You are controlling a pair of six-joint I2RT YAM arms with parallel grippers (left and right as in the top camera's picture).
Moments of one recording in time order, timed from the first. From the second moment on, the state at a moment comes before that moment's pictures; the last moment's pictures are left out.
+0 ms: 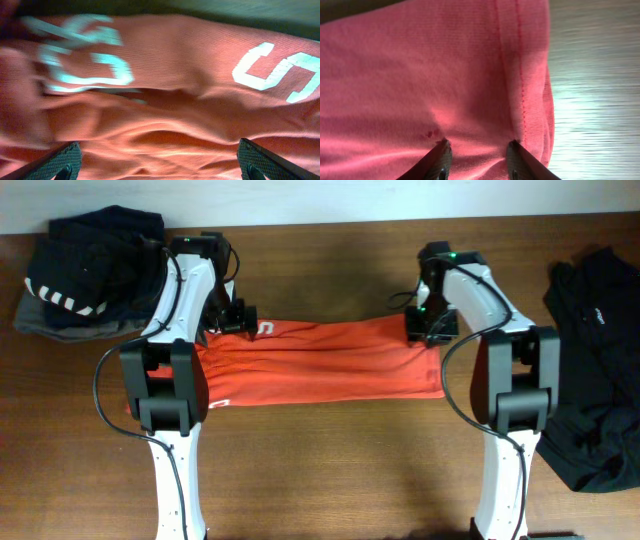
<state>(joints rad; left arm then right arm) -0.09 2.48 2.24 -1.46 0.05 -0.18 0.06 2.33 1.87 -1.15 -0.07 0.16</state>
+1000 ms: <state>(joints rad) -0.12 2.48 2.30 -1.28 0.10 -0.11 -0.18 2.33 1.86 -1.10 0.02 0.16</state>
